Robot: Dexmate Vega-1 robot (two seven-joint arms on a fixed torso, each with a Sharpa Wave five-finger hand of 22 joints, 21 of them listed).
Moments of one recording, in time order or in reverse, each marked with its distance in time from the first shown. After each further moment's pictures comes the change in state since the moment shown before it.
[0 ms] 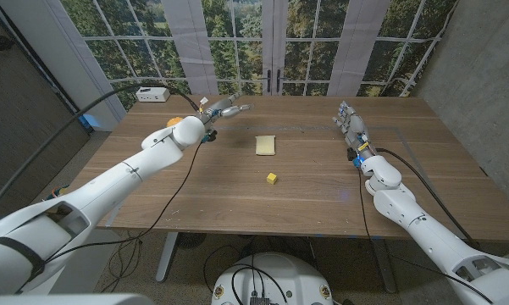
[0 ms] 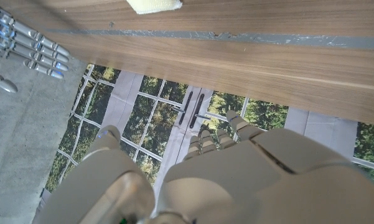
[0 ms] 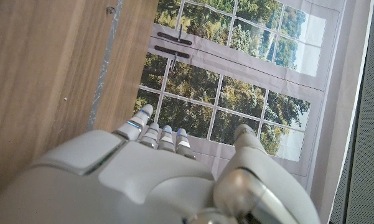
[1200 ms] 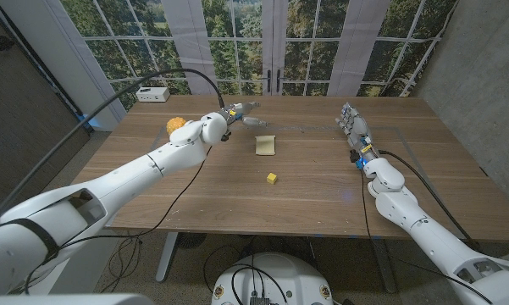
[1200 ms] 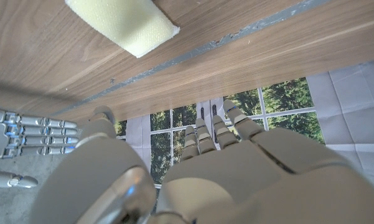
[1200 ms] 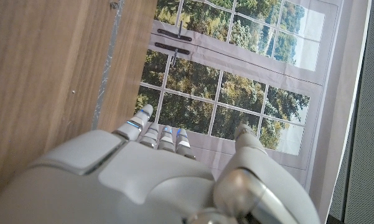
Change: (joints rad) left arm -0.118 -0.042 0.207 -0.089 0.411 0.221 -0.144; left_hand 0.177 -0.044 -0.032 -0.107 0.008 0.172 -0.018 0.012 0.005 0.210 0.006 0.031 0.000 0.230 -0.012 0.016 0.000 0.165 0.054 0.008 0.002; right arm -0.013 0.000 0.015 0.021 0.020 0.027 0.024; right_hand 0.000 0.000 0.000 0.000 0.000 0.003 -0.003 0.000 0.000 0.000 0.000 0.000 0.000 0.004 0.003 0.000 0.000 0.006 0.005 -0.004 0.000
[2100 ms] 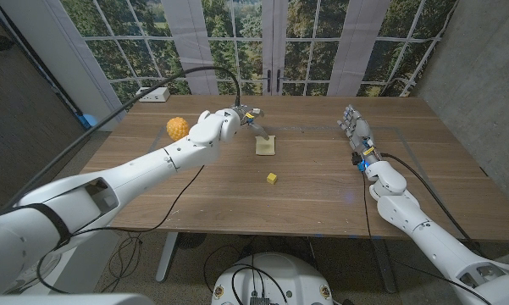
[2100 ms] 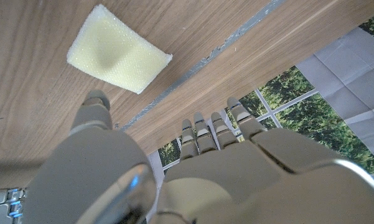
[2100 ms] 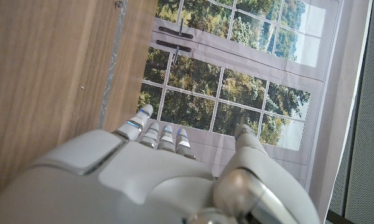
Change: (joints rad) left arm -0.099 -0.052 0.138 -0.004 0.313 0.100 -0.277; left_hand 0.119 -0.054 -0.020 -0.036 0.028 0.087 0.017 0.000 0.000 0.081 0.007 0.000 0.005 0.034 0.029 -0.005 0.002 0.005 0.063 -0.008 0.000; right arm -0.021 -0.003 0.009 -0.006 0.011 0.011 0.000; right_hand 0.000 0.000 0.000 0.000 0.000 0.000 0.000 0.000 0.000 0.005 0.005 0.000 0.000 0.004 0.004 0.000 0.000 0.000 0.000 0.000 0.000
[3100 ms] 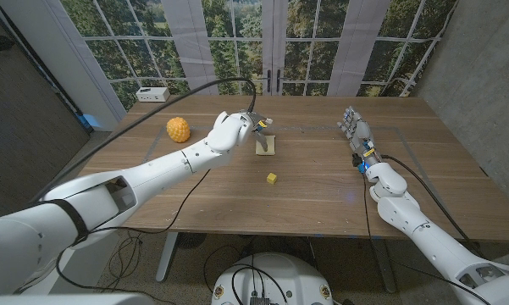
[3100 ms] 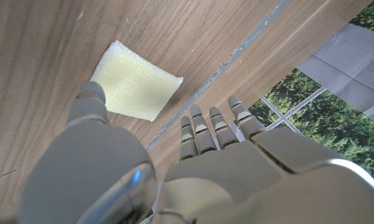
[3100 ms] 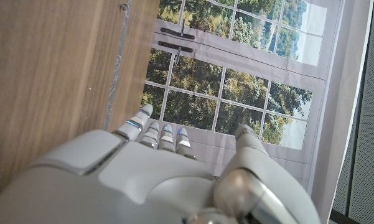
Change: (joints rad) left arm -0.019 -0.092 0.060 0.080 0.210 -0.007 -0.179; left_hand 0.056 -0.023 -0.070 0.010 0.049 0.055 0.019 0.000 0.005 0.095 -0.009 0.018 0.009 0.060 -0.019 0.005 0.005 0.005 0.016 -0.008 0.005; right arm 0.000 0.004 0.002 0.018 0.010 0.005 0.016; right_hand -0.005 -0.005 0.000 0.000 0.000 0.005 -0.005 0.000 0.000 0.005 0.005 0.004 0.000 0.011 0.011 0.000 0.000 0.010 0.010 0.000 0.000
